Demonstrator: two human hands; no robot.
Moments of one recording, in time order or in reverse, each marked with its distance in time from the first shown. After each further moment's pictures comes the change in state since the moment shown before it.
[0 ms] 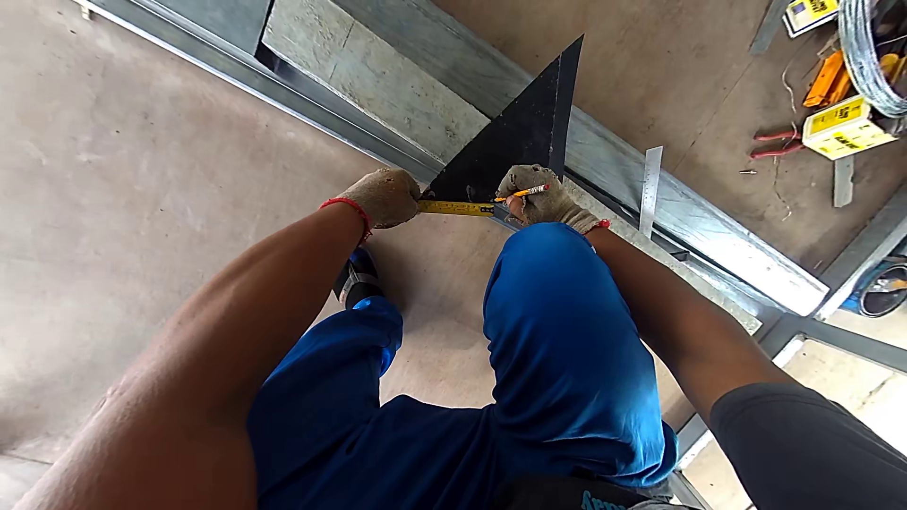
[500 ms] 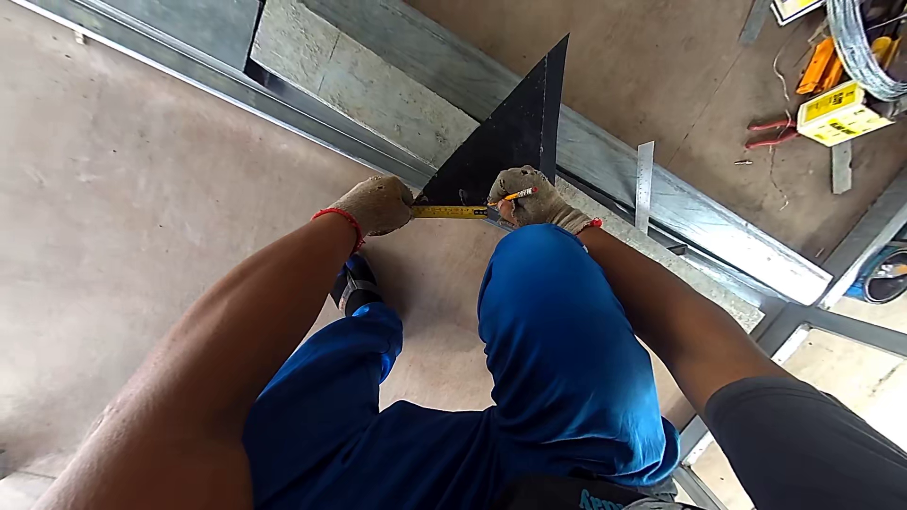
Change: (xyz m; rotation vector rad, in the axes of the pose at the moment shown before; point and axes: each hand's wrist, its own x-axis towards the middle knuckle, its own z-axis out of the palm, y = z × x) left_hand 0.002 0.001 0.000 0.007 -0.008 -0.021; right_hand 0.001 -0.001 0.002 -0.050 -0.014 0.022
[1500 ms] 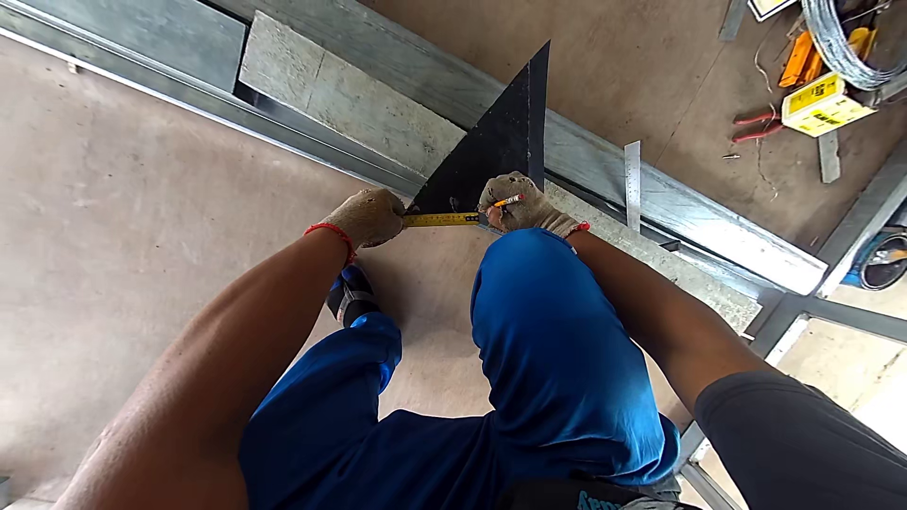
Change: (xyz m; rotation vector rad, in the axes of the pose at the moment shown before) left_hand 0.001 -0.001 0.001 -0.005 -0.008 0.011; right_hand -0.001 0.008 0.008 -0.016 0.047 -0.055
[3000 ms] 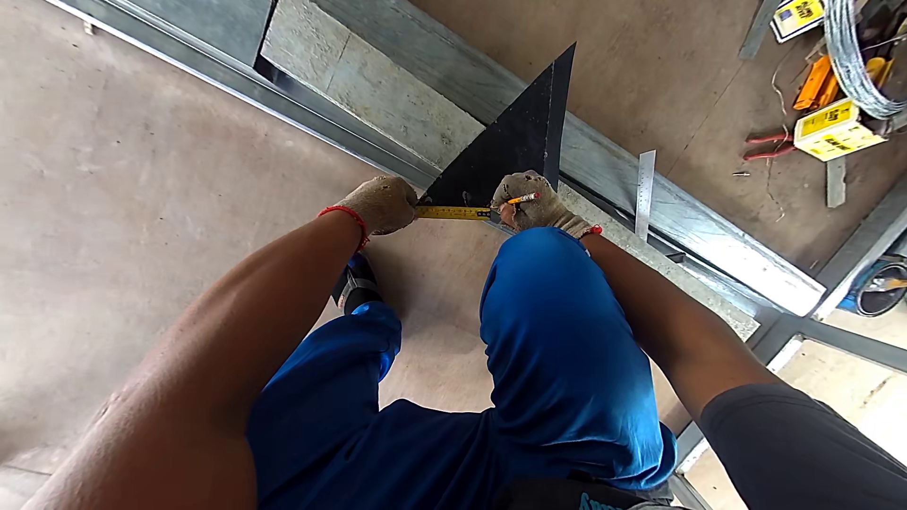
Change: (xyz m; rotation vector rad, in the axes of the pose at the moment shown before) left_hand -0.003 0.002 0.000 -0.021 0.007 -0.008; right_hand 0.000 -0.001 -0.002 0.010 -0.018 0.015
